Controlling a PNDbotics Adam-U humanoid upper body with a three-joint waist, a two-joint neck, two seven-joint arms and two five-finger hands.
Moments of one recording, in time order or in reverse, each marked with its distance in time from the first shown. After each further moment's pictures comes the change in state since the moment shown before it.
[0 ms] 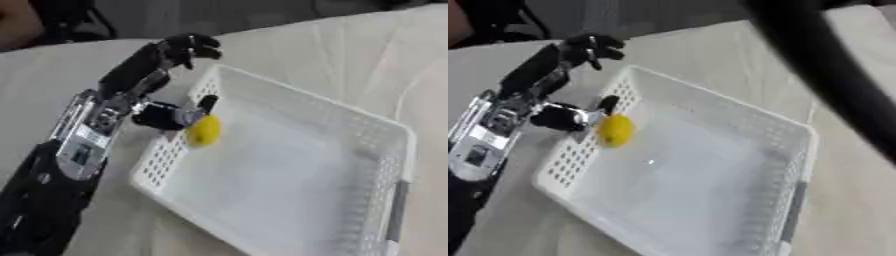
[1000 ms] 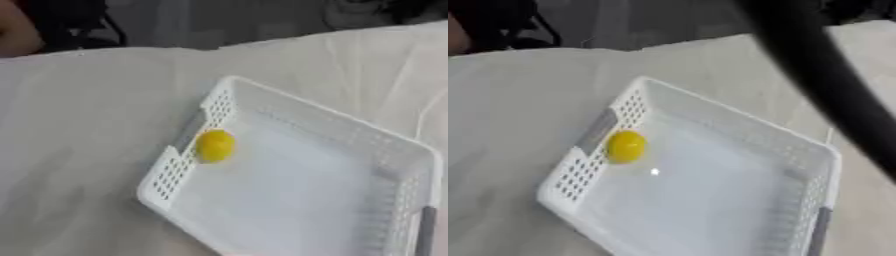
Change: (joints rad) left arm 0.684 -0.036 0.384 -0.473 0.692 0.082 0.166; right arm -0.037 0.052 0.026 0.074 -0.088 -0.034 -0.026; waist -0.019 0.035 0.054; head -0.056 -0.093
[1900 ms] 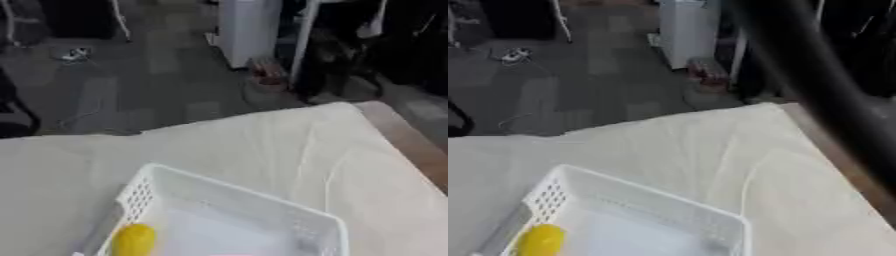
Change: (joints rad) left arm 0.038 -0.058 0.020 -0.019 0.034 0.015 -0.036; right arm 0.002 0.005 0.011 0.007 -0.016 -0.016 0.003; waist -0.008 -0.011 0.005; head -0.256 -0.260
